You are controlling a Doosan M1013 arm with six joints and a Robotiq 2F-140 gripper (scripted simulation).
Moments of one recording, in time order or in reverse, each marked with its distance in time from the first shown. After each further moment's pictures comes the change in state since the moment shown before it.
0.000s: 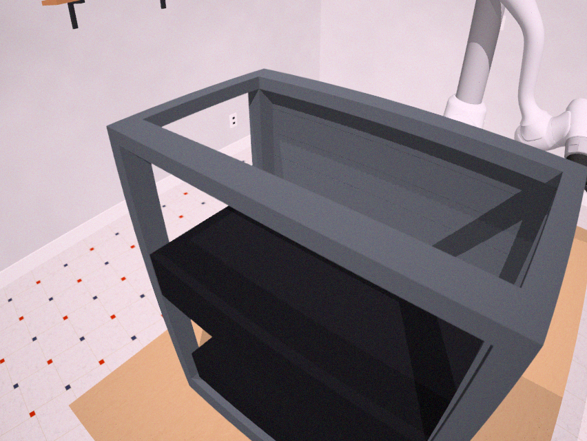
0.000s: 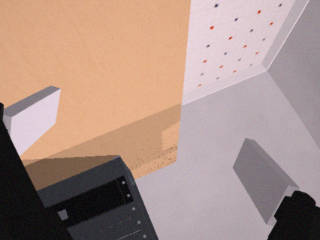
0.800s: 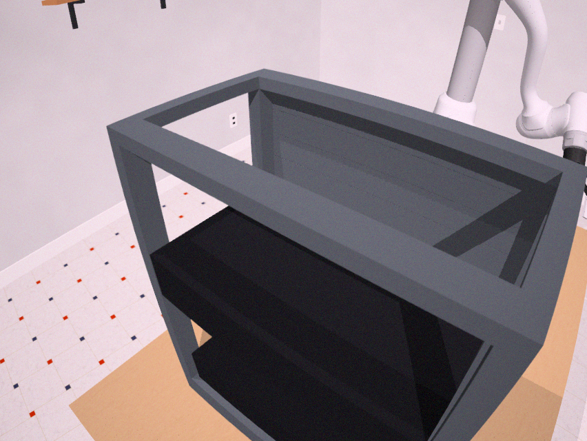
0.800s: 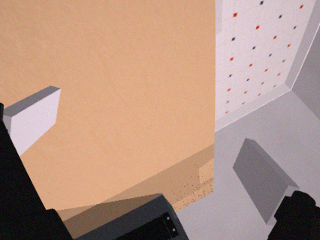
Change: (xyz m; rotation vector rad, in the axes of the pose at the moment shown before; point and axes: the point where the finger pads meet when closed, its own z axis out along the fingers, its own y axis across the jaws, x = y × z) arm 0.080 -0.063 -0.068 0.105 0.089 0.130
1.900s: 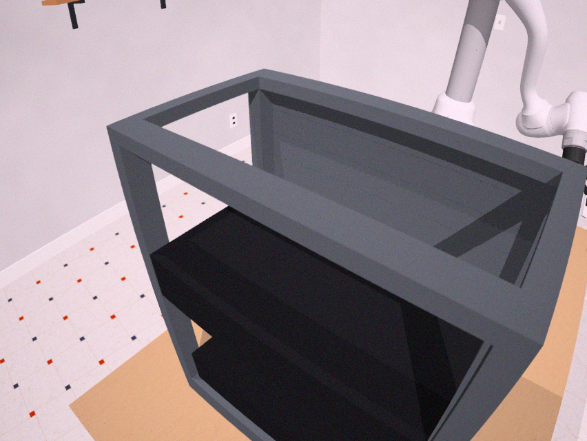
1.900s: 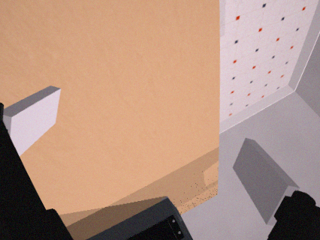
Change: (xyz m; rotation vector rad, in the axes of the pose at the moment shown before) arm 0.007 -0.010 -0.006 0.013 0.007 0.012
